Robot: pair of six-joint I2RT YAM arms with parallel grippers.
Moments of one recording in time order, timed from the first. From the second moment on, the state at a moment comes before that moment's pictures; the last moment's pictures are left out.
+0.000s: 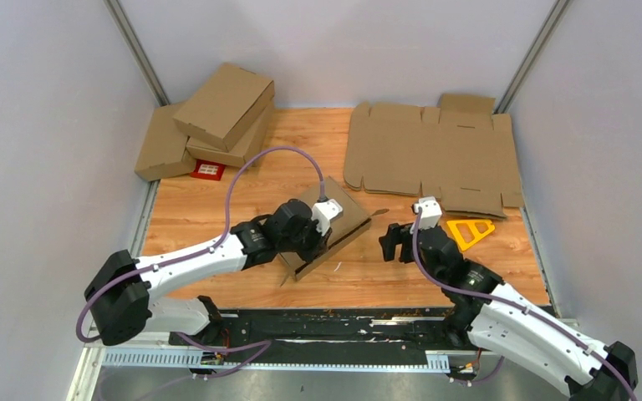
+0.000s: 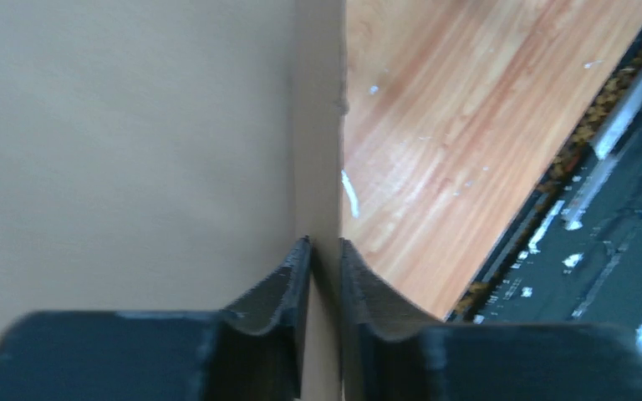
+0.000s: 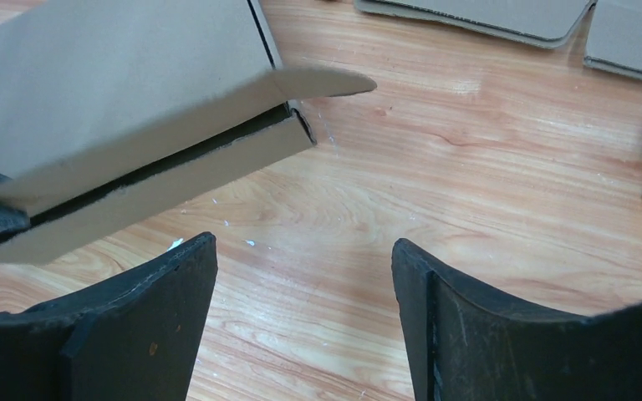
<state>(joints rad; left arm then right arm) -0.94 1.25 0.78 -0.23 0.09 -0.09 0.81 0.62 0.40 -0.26 0.36 0.40</state>
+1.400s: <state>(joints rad) -0.55 0.76 0.31 -0.16 -0.14 -0.56 0.56 1.50 0.84 -0.14 -0.22 0.34</state>
